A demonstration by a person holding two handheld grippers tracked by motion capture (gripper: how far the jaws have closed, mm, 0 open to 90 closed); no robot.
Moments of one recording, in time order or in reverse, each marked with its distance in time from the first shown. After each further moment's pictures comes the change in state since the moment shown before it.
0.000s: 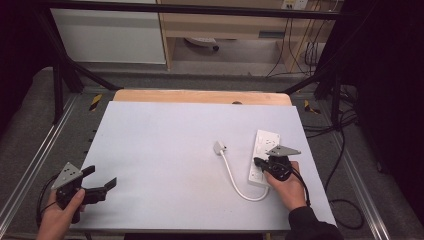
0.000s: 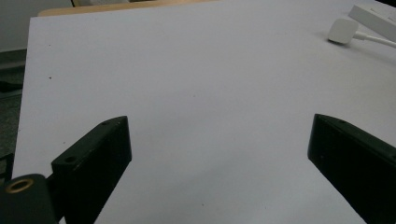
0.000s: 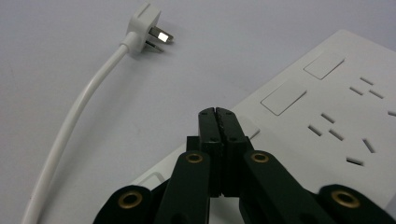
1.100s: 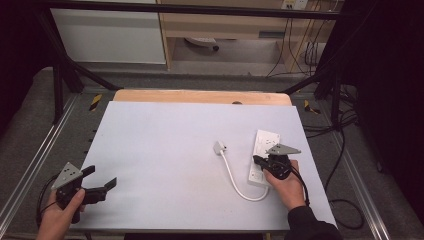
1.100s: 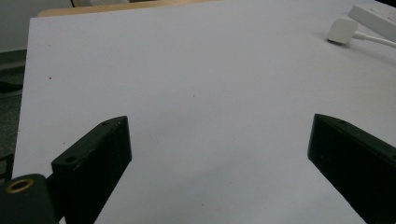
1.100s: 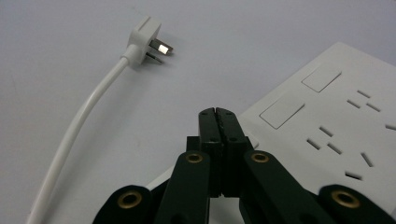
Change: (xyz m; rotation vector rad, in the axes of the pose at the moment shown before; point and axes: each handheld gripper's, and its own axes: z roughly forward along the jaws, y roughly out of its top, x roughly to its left) left arm 0.000 0.000 0.000 0.000 -0.001 0.001; right arm 0.000 0.004 0.001 -0.030 -0.001 0.002
